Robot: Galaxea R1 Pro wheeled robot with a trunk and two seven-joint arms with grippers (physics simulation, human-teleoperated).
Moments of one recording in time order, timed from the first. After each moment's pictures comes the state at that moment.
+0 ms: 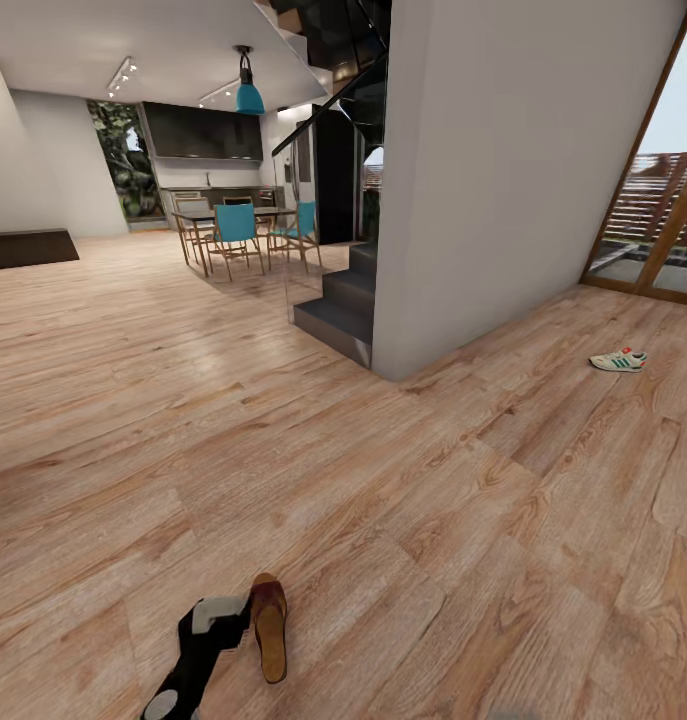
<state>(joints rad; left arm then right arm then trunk) -0.29 -0.01 0.00 -0.62 0.09 -0.31 0.00 -0.06 0.00 0.00 -0.71 0.01 -0.05 0.00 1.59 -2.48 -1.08</state>
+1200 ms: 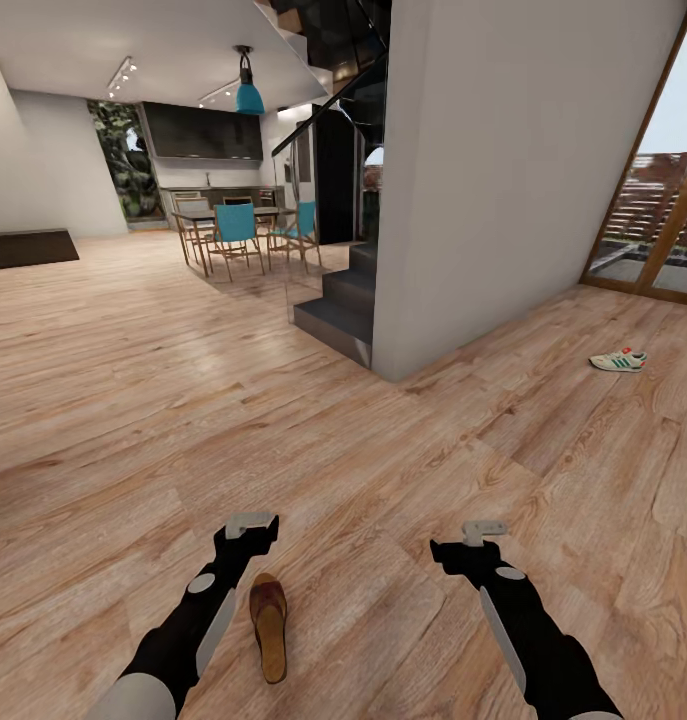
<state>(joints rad) -0.52 -0.07 0.00 -0.69 0.09 -0.08 0.00 -0.40 0.00 0.01 -1.02 0.01 0.40 0.01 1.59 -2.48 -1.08</state>
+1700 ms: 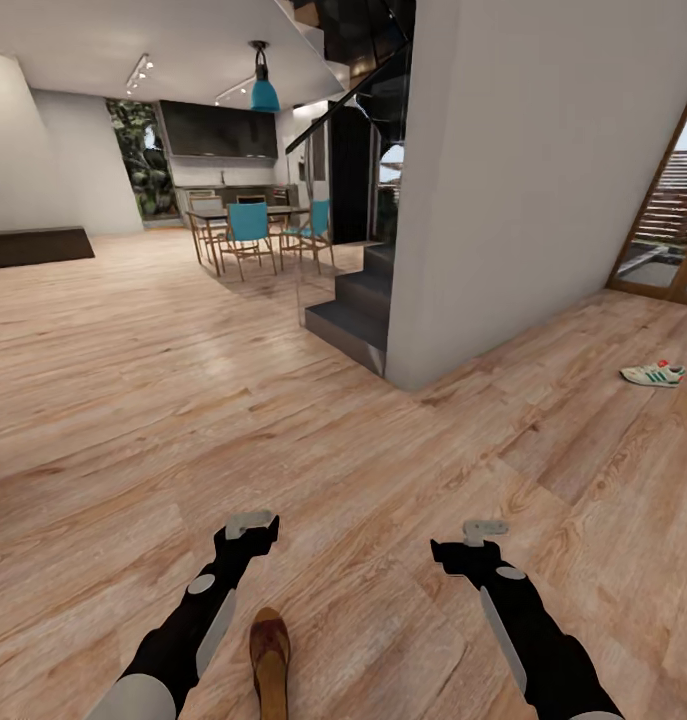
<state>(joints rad) -0.52 -0.07 0.00 -0.69 0.09 -0.08 0.00 -0.40 0.00 0.00 -1.02 0.01 0.40 0.01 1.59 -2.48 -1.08</state>
